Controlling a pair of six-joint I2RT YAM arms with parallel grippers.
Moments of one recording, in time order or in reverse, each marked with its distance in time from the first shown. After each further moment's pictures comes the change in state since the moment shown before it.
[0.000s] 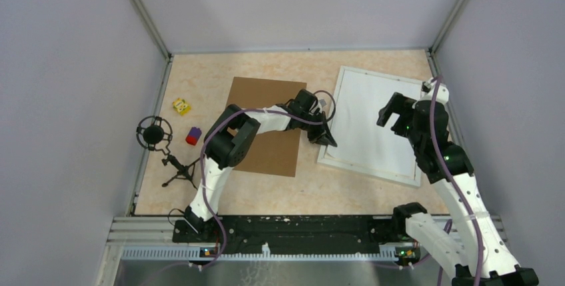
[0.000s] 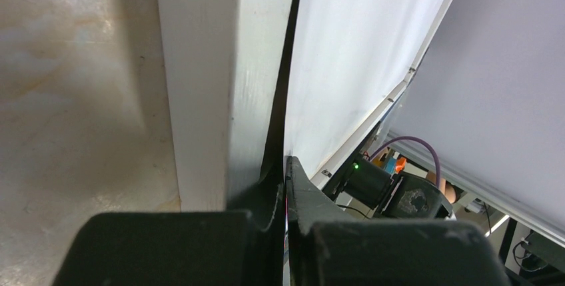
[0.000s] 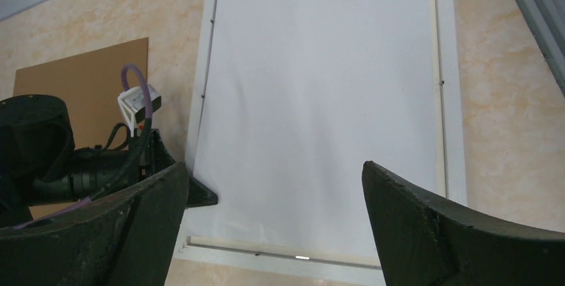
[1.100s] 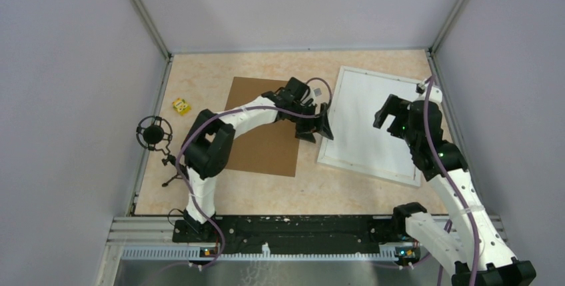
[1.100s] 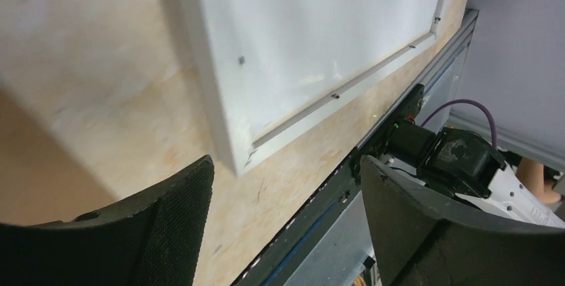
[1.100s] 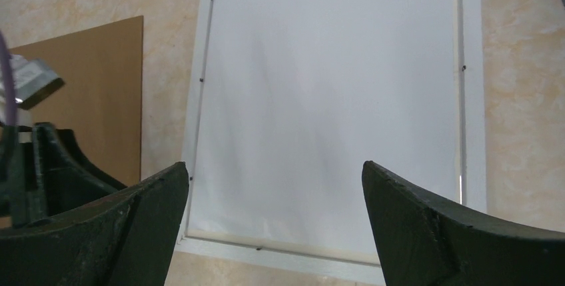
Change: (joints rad) left arm 0.014 -0.209 0.014 -0.298 -0.091 0.285; right arm -0.001 0.024 -0.041 0.027 -0.024 0.015
